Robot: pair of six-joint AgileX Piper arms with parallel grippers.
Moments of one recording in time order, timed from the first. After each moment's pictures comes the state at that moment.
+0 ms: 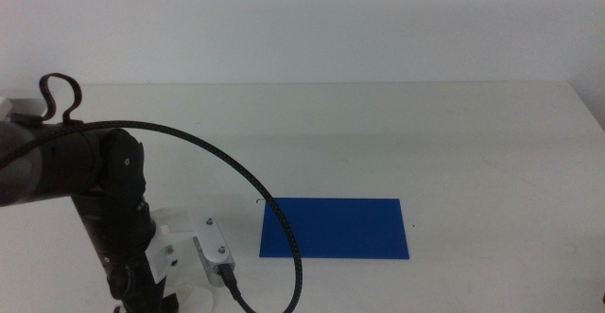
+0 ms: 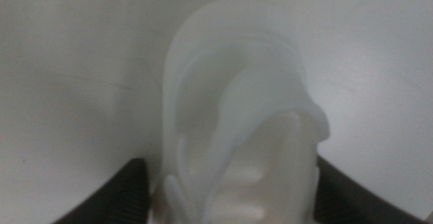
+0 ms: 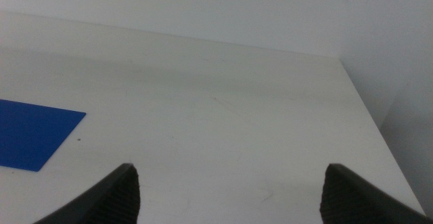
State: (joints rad) left arm -0.31 1.69 -0.87 -0.16 0.94 0.91; right arm 0.05 -0.01 0.03 -0.01 0.24 -0.06
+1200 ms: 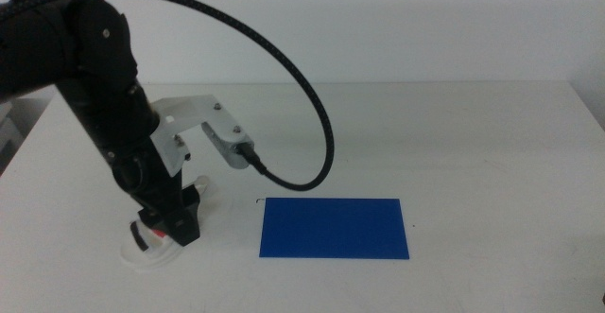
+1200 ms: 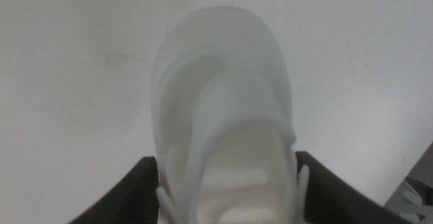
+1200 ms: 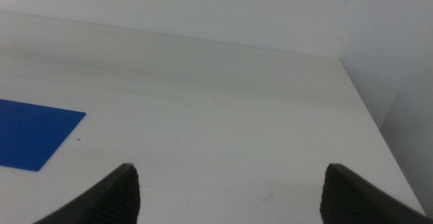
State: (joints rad) left arm -0.31 1.62 -1.25 -0.20 1.21 0.78; right arm 0.05 -0.01 0.03 -0.01 0.24 -0.06
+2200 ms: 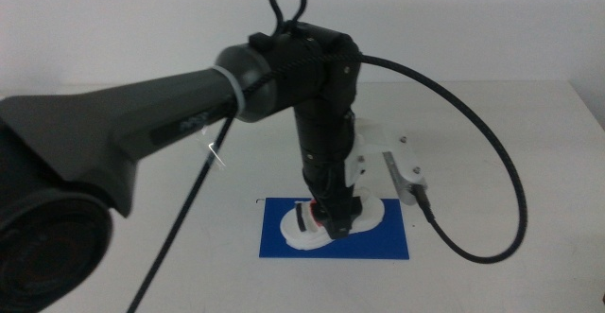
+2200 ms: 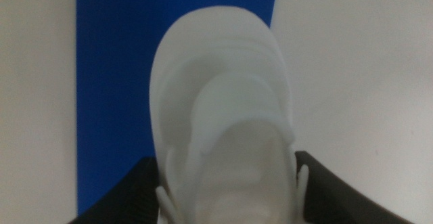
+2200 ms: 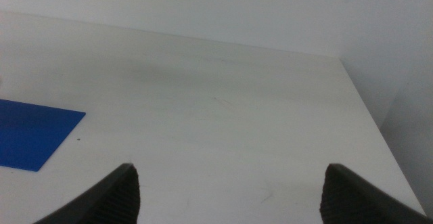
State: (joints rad) left arm -0.70 2.10 -1.78 -0.12 1.22 0.81; right arm 0.05 -0.01 0.03 -0.01 0.24 -0.06
